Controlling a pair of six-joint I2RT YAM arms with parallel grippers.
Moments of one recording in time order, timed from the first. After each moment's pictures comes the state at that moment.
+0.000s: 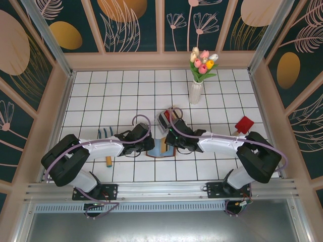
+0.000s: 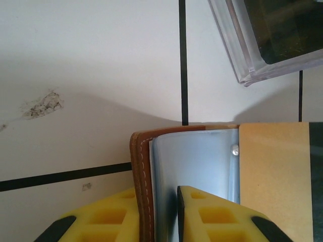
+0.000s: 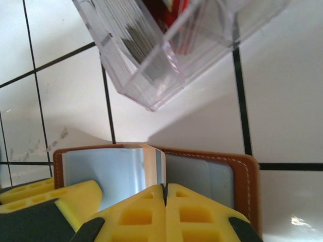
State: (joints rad) left arm -0.82 1.52 0.62 -0.07 0.02 -0.90; right arm 0.90 1.48 0.72 -0.15 0.03 1.07
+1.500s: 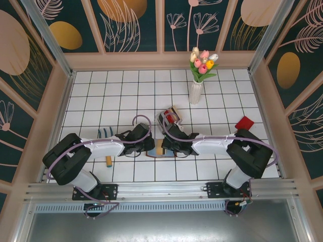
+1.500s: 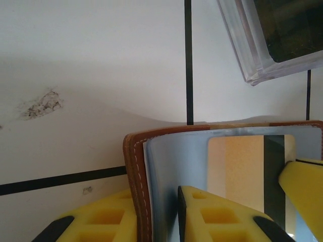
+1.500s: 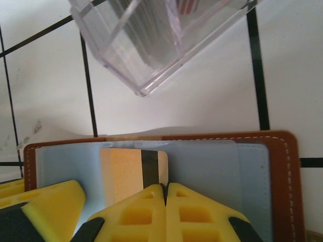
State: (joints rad) left arm -0.82 1.54 0.62 -0.06 0.02 -0.90; right arm 0.97 1.59 0.72 -0.09 0.11 1.12
